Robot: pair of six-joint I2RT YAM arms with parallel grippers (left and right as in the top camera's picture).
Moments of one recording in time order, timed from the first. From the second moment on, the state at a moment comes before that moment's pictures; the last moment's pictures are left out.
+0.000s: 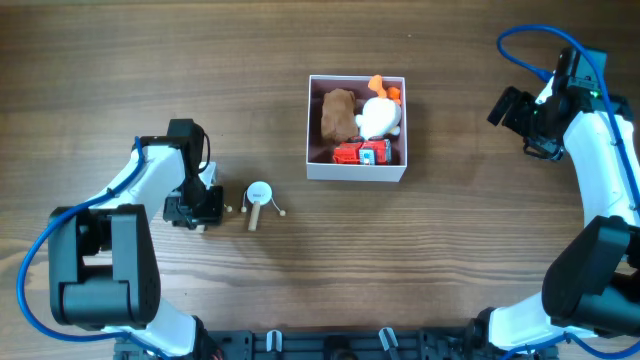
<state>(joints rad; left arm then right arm) 0.00 1.76 0.96 -0.95 -0.01 0.01 -0.25 1.72 1.32 -0.80 -0.05 0.30</state>
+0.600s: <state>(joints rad) -0.02 1.76 1.17 -1.16 0.14 0.04 -0.25 1.72 1.32 -0.80 -0.05 0.30</state>
